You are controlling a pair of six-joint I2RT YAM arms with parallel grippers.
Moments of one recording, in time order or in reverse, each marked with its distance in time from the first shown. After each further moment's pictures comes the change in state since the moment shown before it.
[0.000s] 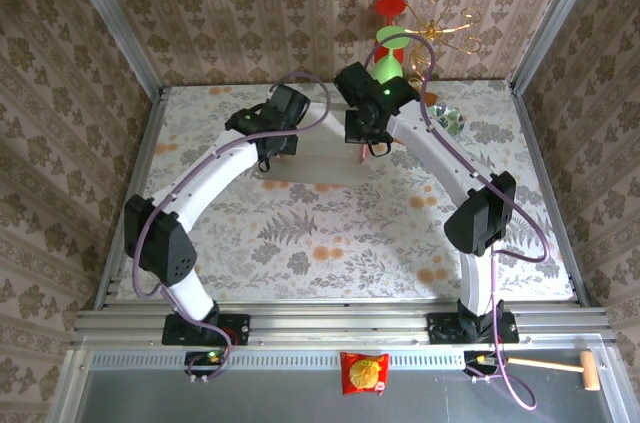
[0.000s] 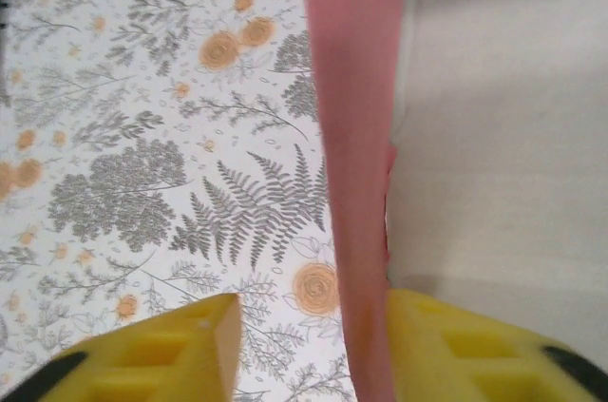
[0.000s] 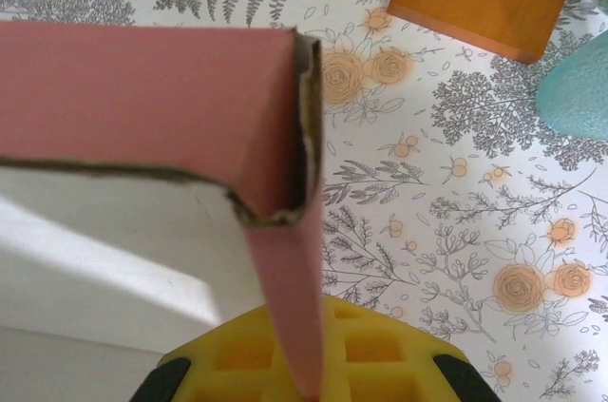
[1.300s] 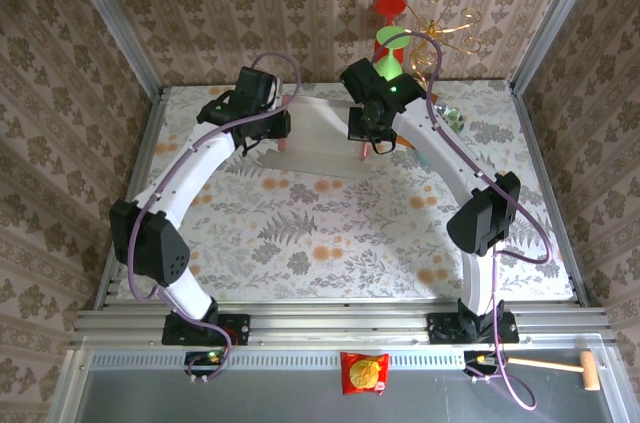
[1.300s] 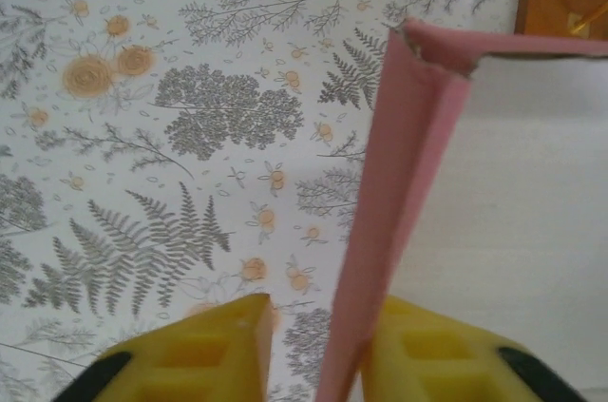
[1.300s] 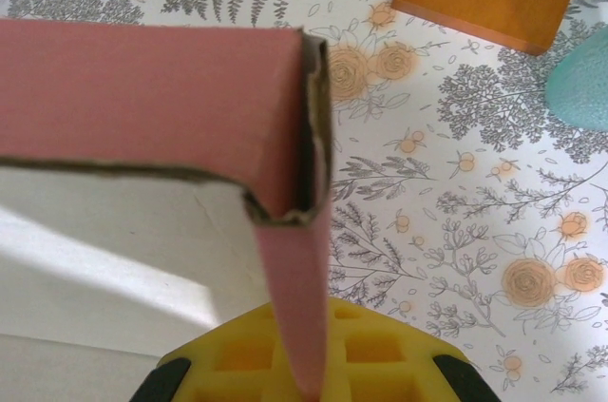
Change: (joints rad) left arm 0.151 -0.018 0.015 0.117 0.393 0.009; right arm -0.021 -0.009 -0.001 0.000 -0.051 0.005
